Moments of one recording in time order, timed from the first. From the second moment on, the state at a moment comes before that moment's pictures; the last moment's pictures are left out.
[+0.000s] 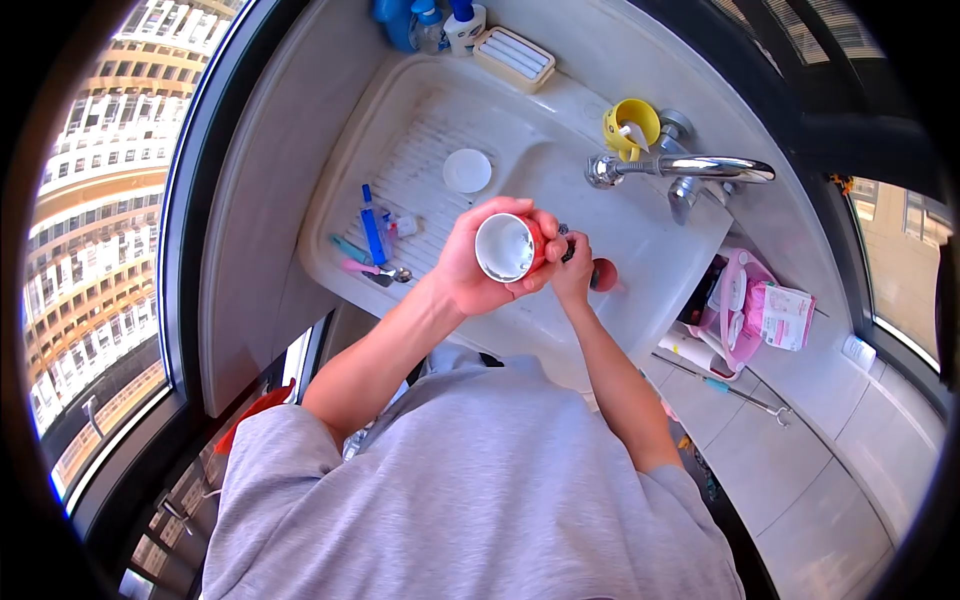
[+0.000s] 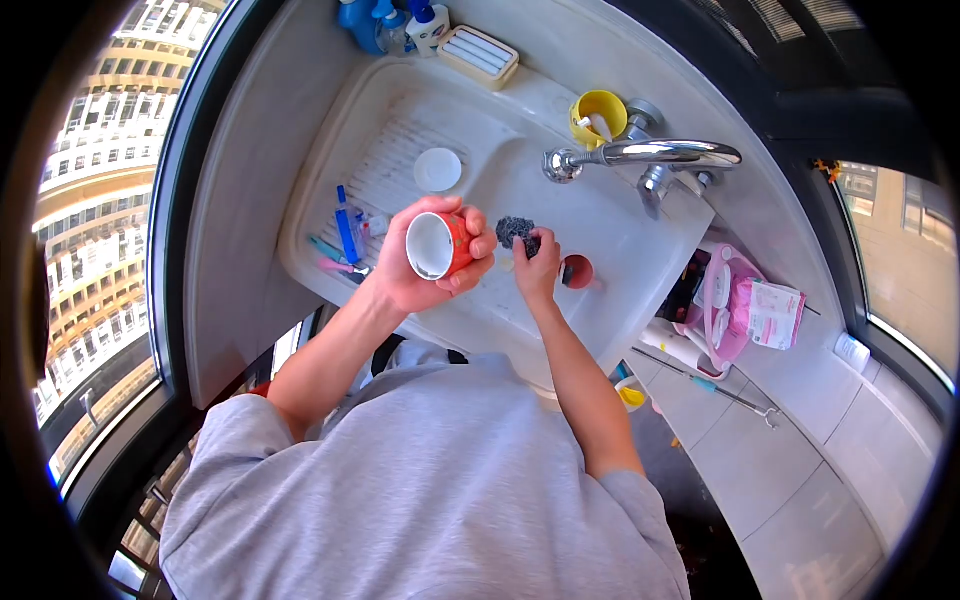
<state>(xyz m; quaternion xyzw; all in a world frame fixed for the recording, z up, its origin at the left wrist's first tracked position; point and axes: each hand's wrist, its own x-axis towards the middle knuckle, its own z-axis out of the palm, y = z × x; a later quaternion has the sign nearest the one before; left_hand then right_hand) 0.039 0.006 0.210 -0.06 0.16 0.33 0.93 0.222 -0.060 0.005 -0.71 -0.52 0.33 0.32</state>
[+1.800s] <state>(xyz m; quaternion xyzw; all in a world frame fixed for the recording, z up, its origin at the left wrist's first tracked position) 0.057 -0.073 0.144 0.58 0.45 0.13 0.67 0.209 -0.081 0.182 -0.54 -0.25 0.54 0.60</state>
